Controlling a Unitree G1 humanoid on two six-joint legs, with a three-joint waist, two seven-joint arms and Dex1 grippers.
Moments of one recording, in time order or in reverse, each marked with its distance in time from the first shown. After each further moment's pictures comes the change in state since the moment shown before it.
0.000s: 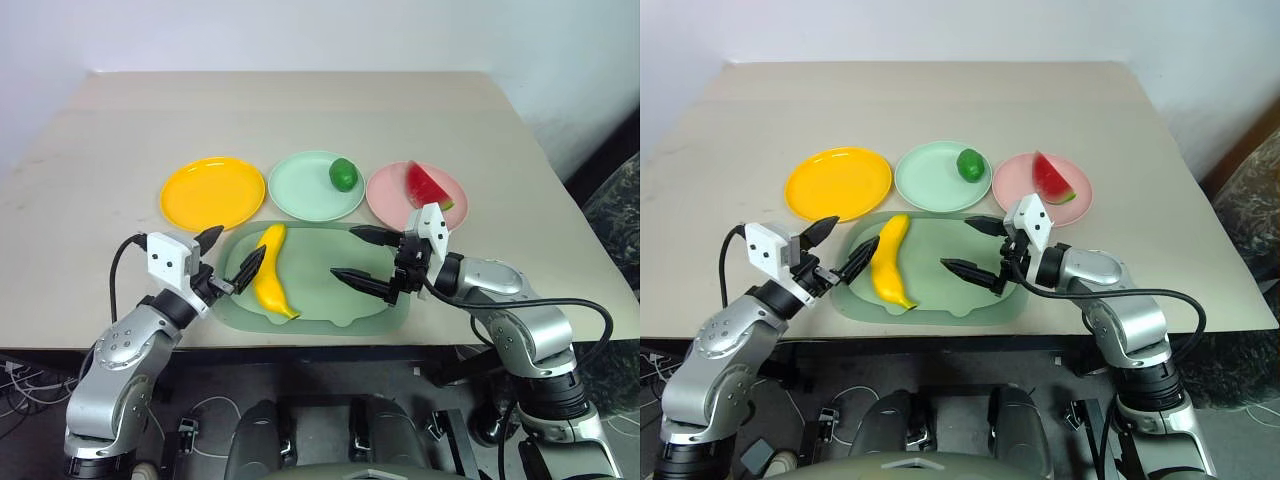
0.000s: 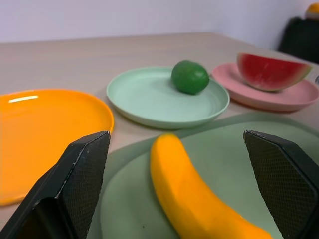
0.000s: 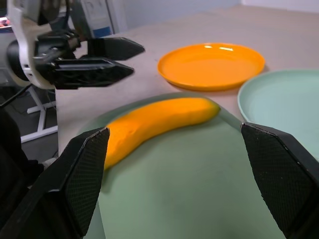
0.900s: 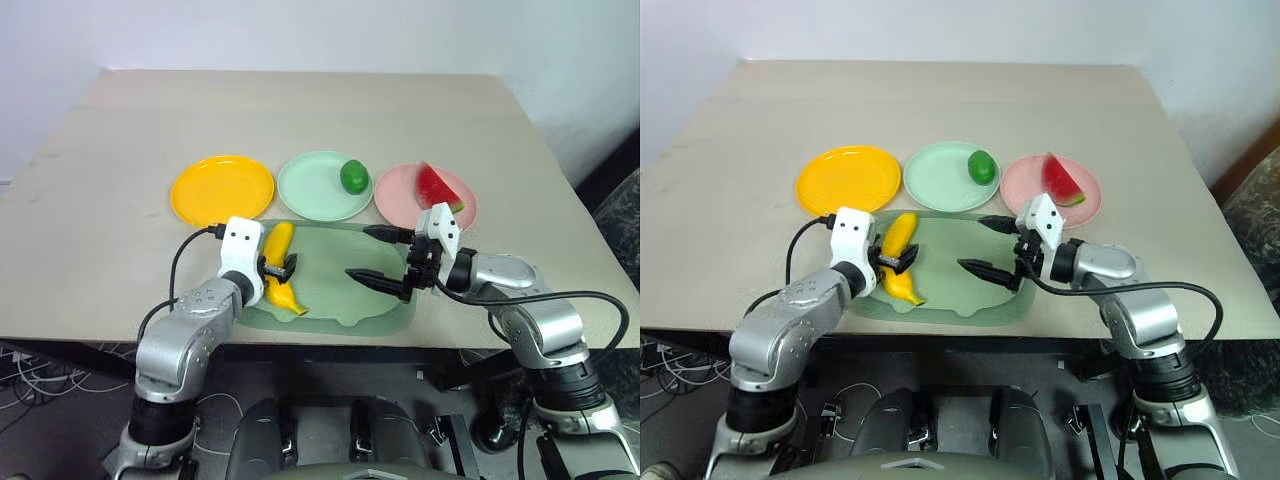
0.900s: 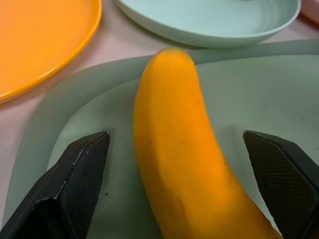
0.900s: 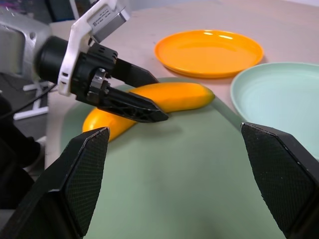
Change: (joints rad) left arm -0.334 -0.179 -0.151 0.044 0.119 0.673 0.286; right arm -0.019 -0.091 0.001 0.091 -0.032 -0.088 0.056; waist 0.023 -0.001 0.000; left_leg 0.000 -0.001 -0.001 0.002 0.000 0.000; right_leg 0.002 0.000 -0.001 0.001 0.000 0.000
